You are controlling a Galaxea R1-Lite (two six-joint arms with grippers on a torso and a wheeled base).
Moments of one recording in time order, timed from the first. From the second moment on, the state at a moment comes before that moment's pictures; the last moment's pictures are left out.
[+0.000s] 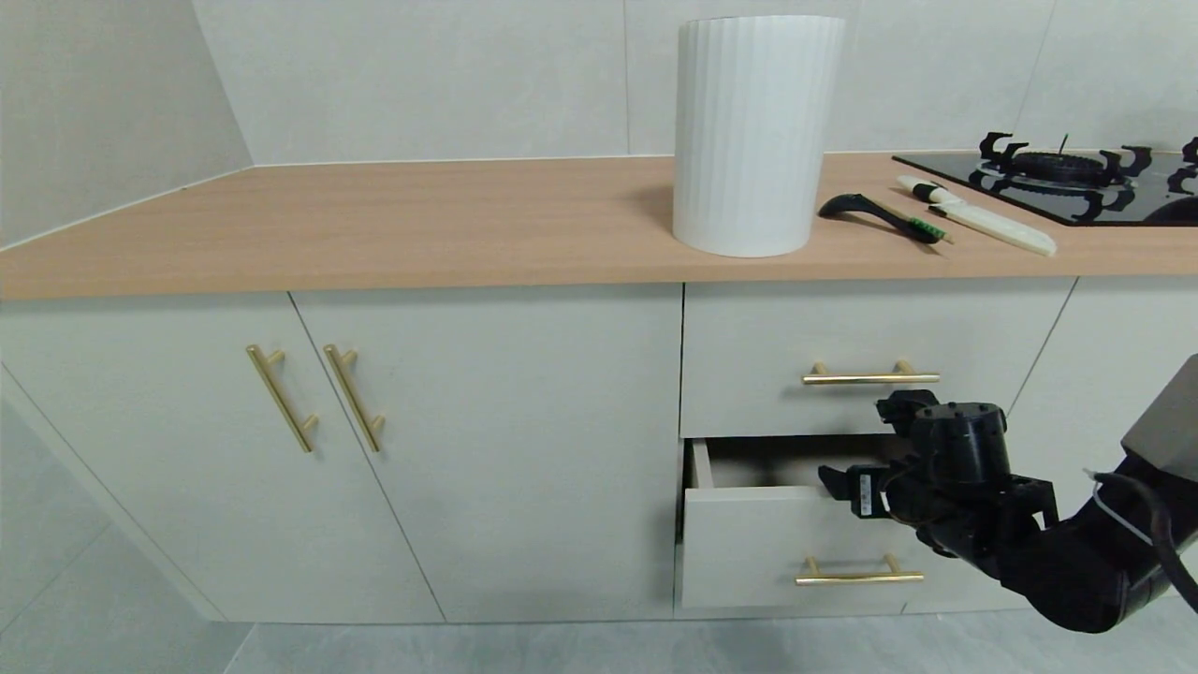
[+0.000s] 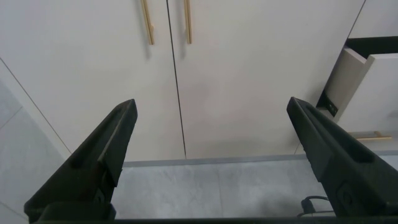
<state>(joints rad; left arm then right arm) 0.00 0.00 0.00 0.00 -0.02 0.01 0.34 2.05 -0.60 -0.93 -0.26 0.17</state>
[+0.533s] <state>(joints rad) 0.00 0.00 0.00 0.00 -0.02 0.01 0.34 2.00 -0.57 -0.82 -0.25 0.17</state>
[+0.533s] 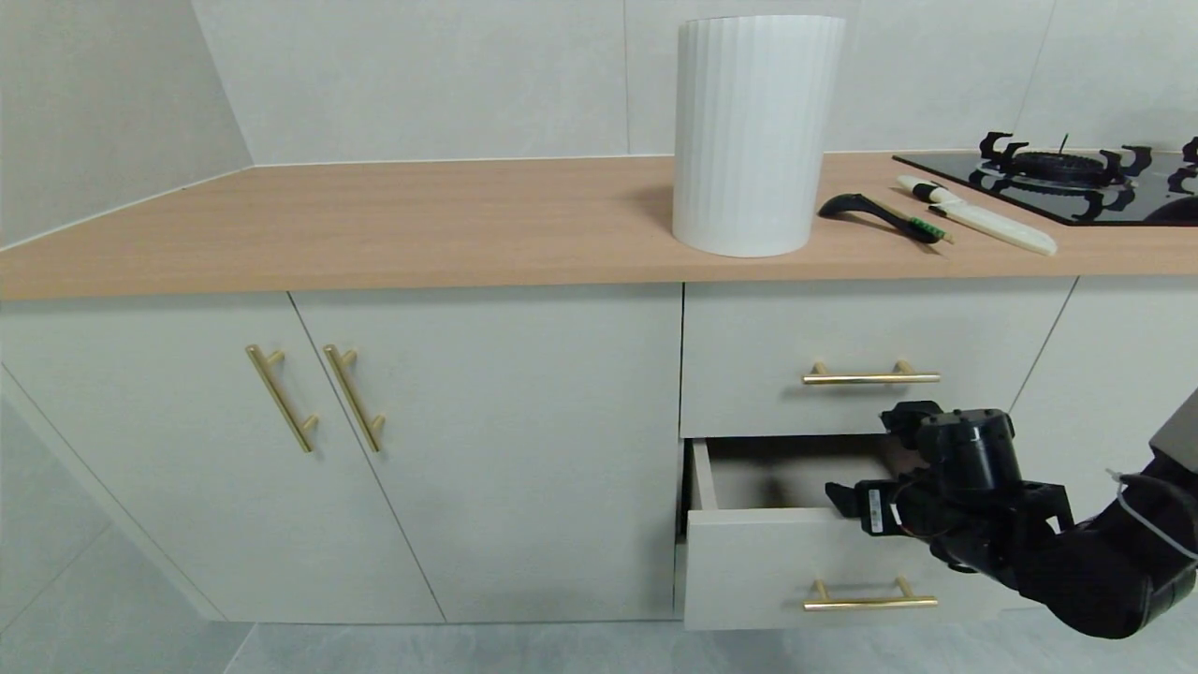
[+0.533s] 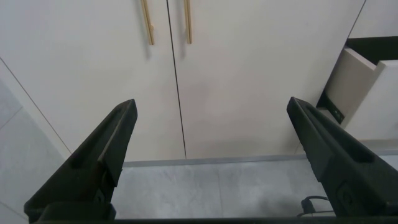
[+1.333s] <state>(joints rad) 0.00 0.00 0.00 0.00 -0.02 0.01 0.38 1.75 -0.70 -0.02 -0.17 0.16</state>
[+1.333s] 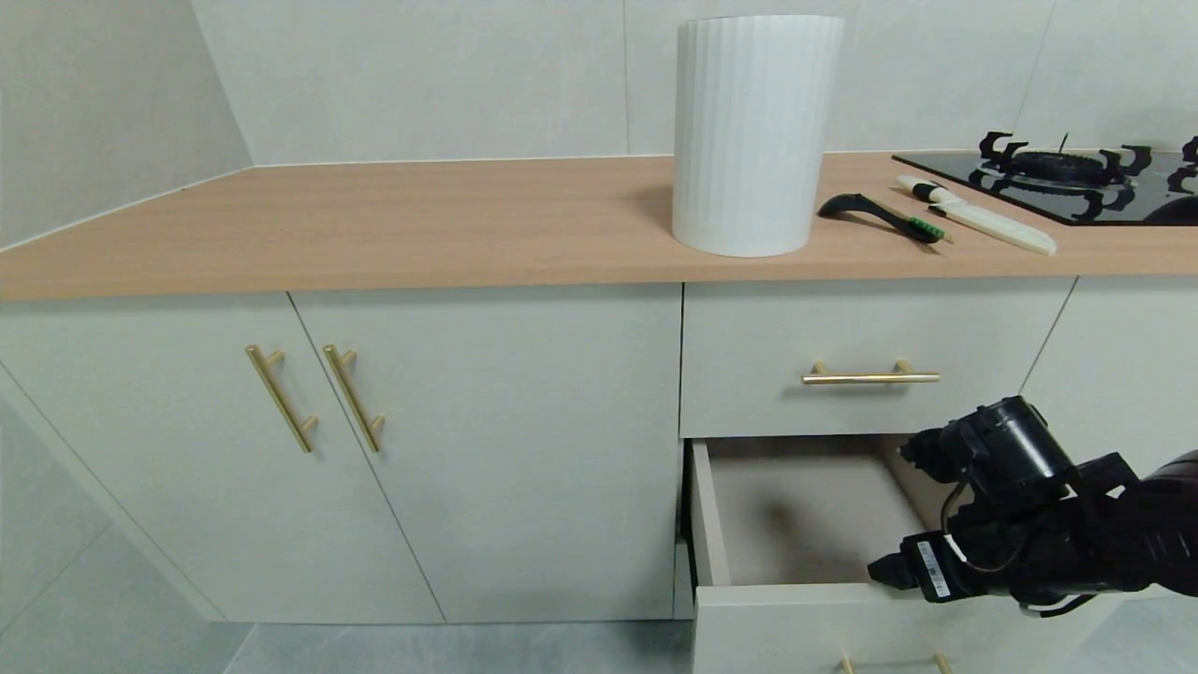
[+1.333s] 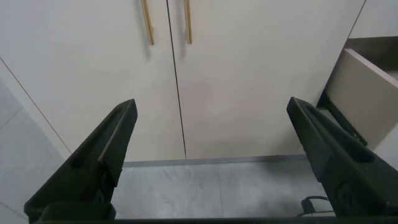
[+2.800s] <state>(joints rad) 0.00 0.00 0.00 0.00 -0.02 0.01 0.44 1.71 -0.75 0.50 -0.15 -0.06</state>
